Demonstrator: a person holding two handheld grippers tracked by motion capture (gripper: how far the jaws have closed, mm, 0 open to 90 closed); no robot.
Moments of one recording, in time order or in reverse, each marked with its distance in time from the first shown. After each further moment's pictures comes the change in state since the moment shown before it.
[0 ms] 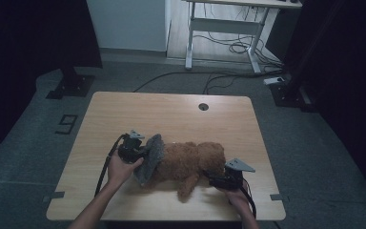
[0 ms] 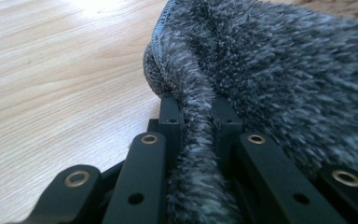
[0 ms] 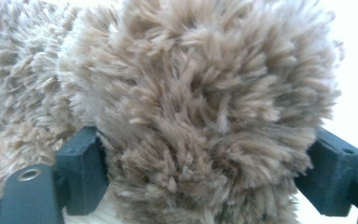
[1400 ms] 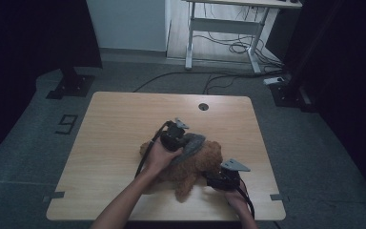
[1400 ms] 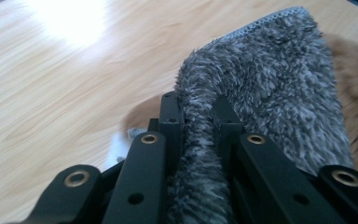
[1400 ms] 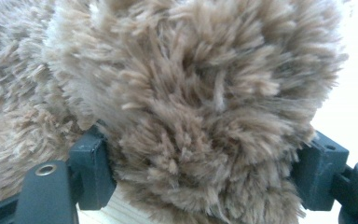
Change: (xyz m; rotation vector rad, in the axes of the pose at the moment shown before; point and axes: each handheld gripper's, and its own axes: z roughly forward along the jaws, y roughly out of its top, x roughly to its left) left arm -0.085 0.086 0.028 -0.020 -0.025 0.177; right arm 0.007 -0.002 0.007 0.058 -0.027 -0.056
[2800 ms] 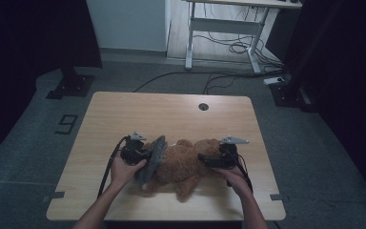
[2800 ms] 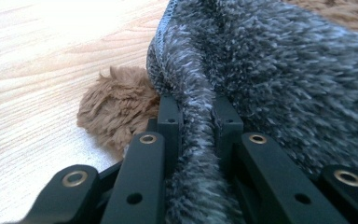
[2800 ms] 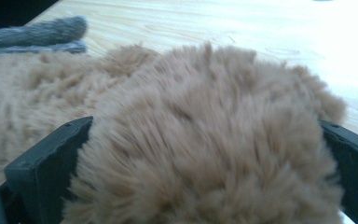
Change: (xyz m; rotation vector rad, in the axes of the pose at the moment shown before) left arm 0.065 -0.105 -0.024 0.007 -0.049 -0.195; right arm -0.017 0.072 0.020 0.111 0.060 0.109
